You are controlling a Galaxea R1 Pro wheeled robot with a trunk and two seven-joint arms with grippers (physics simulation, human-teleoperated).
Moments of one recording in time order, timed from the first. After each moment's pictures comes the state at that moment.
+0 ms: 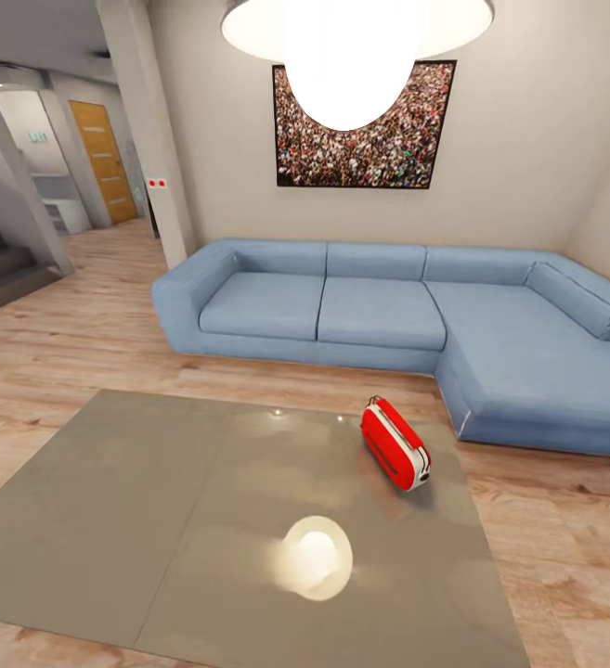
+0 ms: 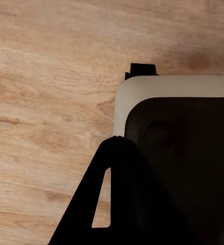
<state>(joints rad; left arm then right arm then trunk) -0.24 0.16 -1.79 -0.16 1.84 -0.09 0.07 -0.15 -0.05 -1.40 -0.10 1.38 -0.13 0.16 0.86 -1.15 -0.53</state>
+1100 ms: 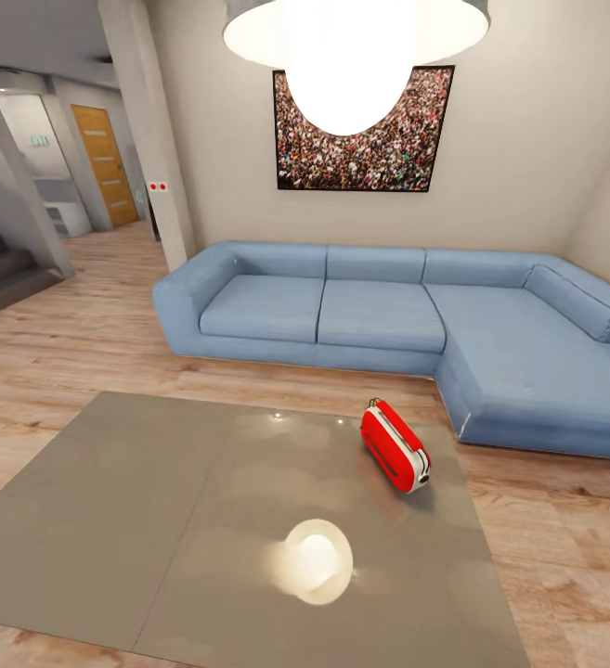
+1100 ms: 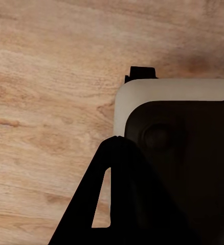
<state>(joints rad) -0.24 0.16 -1.79 -0.16 1.84 -0.09 0.07 -0.15 -0.05 -1.40 -0.10 1.38 -0.13 0.16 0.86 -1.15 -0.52</state>
